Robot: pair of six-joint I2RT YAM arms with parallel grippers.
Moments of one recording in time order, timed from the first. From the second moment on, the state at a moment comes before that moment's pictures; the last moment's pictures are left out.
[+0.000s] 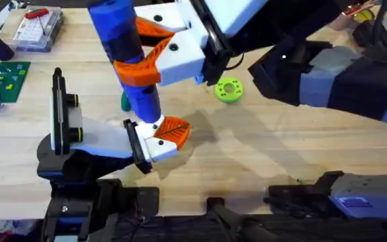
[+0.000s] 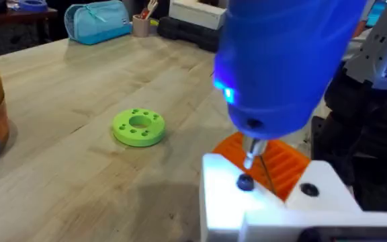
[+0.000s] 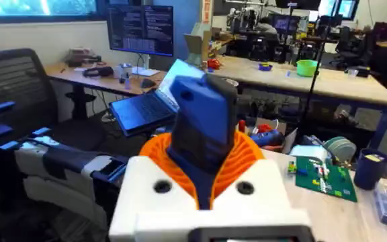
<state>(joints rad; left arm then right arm) 0.02 0.01 0.01 -0.12 1.18 -0.07 0.70 1.52 0.97 1.00 -1.19 0.33</state>
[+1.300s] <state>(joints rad) 0.02 0.01 0.01 -0.12 1.18 -0.07 0.72 1.52 0.97 0.94 -1.21 0.27</state>
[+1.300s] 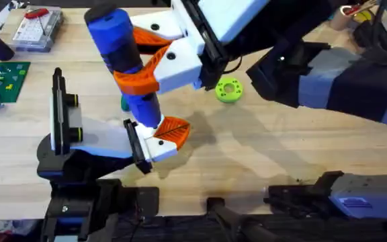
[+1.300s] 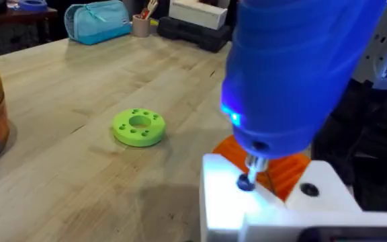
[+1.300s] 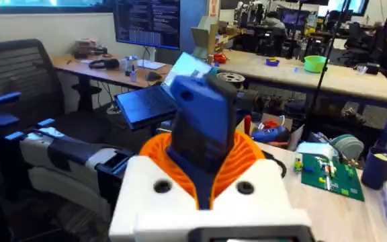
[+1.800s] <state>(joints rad) 0.02 0.01 0.01 -0.12 1.18 -0.07 0.72 1.52 0.97 0.94 -1.21 0.26</state>
